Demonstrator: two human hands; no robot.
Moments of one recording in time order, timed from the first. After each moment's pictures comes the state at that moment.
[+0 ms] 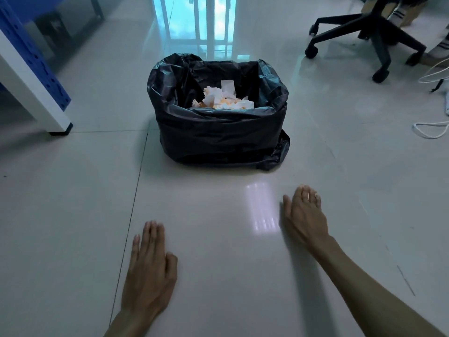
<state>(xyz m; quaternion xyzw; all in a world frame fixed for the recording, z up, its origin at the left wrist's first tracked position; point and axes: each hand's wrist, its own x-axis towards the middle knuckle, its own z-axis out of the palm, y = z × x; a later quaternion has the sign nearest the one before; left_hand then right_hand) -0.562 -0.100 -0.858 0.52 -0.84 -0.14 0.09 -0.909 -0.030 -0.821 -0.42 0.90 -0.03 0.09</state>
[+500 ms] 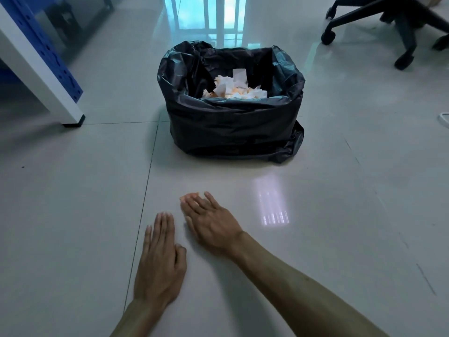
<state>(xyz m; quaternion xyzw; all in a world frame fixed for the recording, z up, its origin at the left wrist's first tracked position) -0.560 -0.101 -0.859 0.52 -0.84 -0.13 0.10 -0.732 -0.112 -0.838 -0.77 0.63 -0.05 0.07</state>
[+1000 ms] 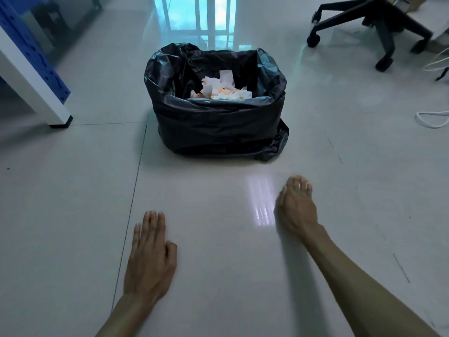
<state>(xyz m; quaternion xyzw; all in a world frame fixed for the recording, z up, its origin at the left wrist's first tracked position) -0.565 -0.097 -0.857 0.53 -0.84 -0.13 0.08 -0.900 -0.037 -0.828 -0.42 0.90 -0.05 0.07</state>
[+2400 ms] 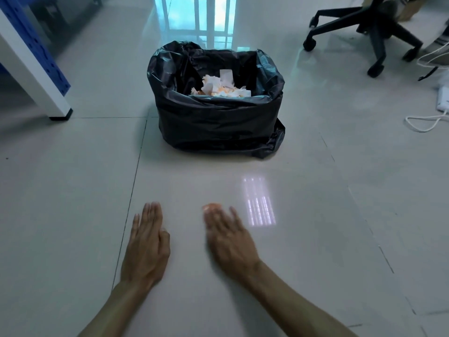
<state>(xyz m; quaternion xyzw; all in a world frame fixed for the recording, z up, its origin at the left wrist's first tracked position) -0.557 -0.101 -0.858 0.51 -0.83 -0.19 0.14 -0.751 -0.013 -0.838 -0.70 0.71 -0.07 -0.01</state>
